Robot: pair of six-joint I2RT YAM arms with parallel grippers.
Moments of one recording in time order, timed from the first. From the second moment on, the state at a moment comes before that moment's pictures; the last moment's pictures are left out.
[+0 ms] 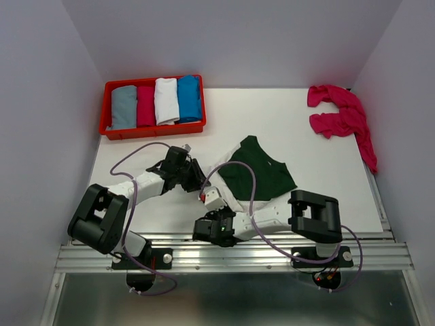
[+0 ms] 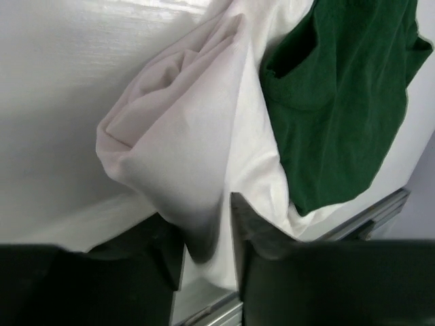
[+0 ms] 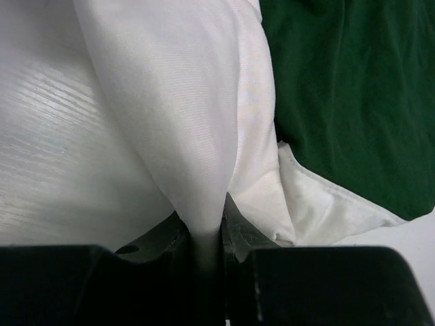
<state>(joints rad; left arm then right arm) -0.47 1.42 0.63 -0.08 0.29 -0.86 1.45 1.93 1.15 -0.61 0.99 0.81</state>
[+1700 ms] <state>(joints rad) -0.52 1.31 0.82 -0.22 0.26 -0.75 0.70 1.27 0.31 0.42 -0.30 1.16</state>
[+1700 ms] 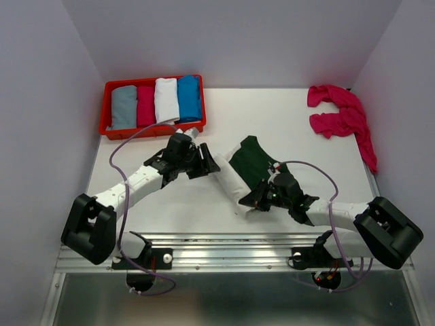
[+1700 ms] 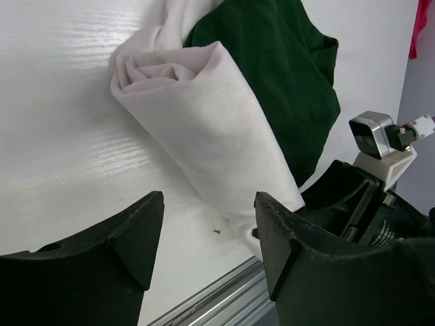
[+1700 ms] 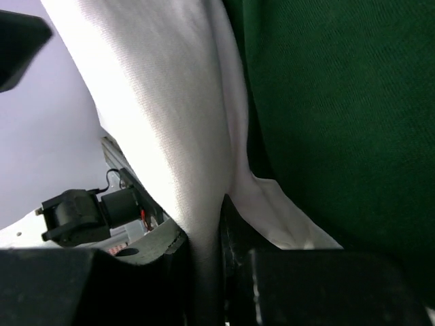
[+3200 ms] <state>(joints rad) -0.55 1.80 1.01 0.07 0.31 -0.77 0.59 1.05 0.38 0.03 -0.30 0.99</state>
